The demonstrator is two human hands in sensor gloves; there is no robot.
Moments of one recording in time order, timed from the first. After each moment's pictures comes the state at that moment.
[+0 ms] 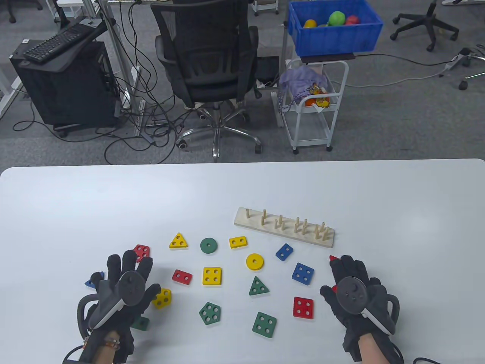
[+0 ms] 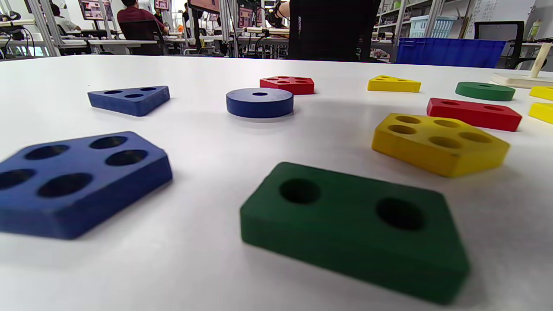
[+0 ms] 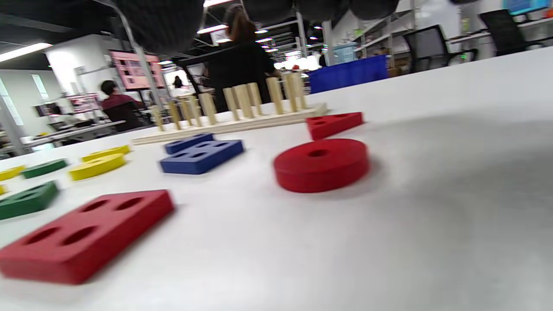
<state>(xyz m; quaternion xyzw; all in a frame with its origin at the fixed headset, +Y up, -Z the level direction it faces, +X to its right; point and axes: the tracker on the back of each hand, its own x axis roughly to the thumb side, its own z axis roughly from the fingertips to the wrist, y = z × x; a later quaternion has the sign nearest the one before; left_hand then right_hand) -0.305 -0.735 -0.291 -0.10 0.03 0.01 0.99 0.224 -0.738 -0.271 -0.03 0.00 0.99 0.12</state>
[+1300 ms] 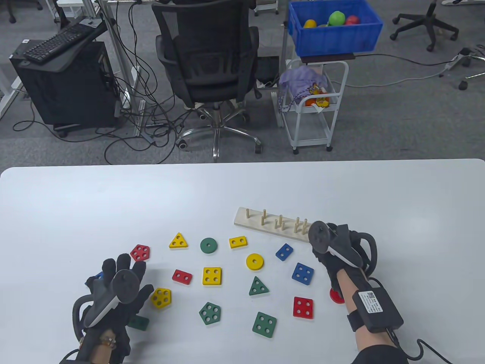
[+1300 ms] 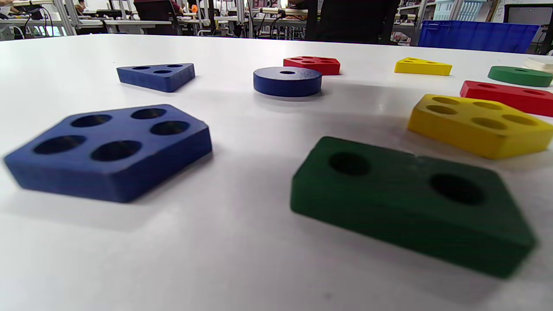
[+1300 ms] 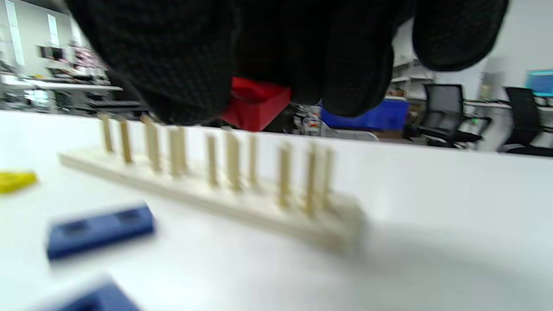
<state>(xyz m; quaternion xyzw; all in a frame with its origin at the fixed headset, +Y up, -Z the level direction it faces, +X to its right) -0.320 -0.744 -0.295 -0.13 0.06 0.02 0.99 0.161 -0.682 -0.391 0.03 -0.04 1.00 -0.01</state>
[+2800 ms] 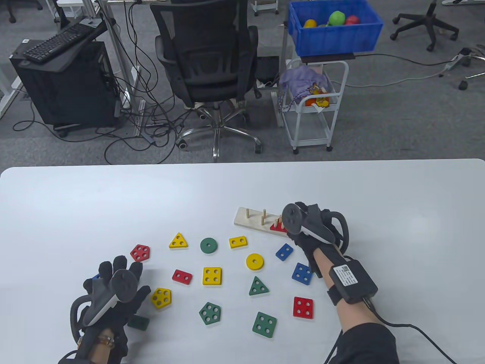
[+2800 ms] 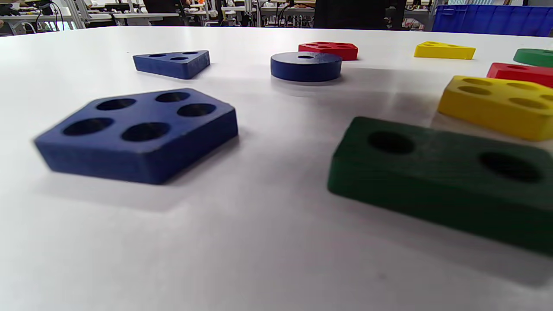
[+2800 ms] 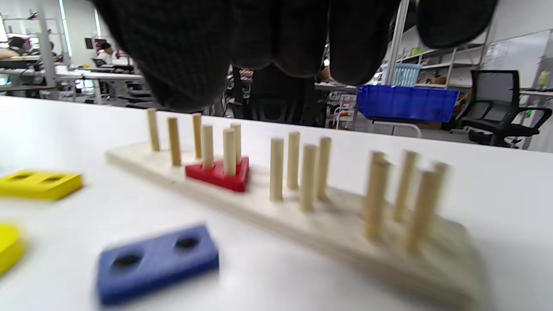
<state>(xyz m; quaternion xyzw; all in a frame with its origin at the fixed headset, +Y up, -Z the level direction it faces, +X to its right) -0.324 -0.743 -0.295 -0.14 0.07 0.02 0.99 0.144 -0.691 -0.400 0.08 0.01 1.00 -0.01</state>
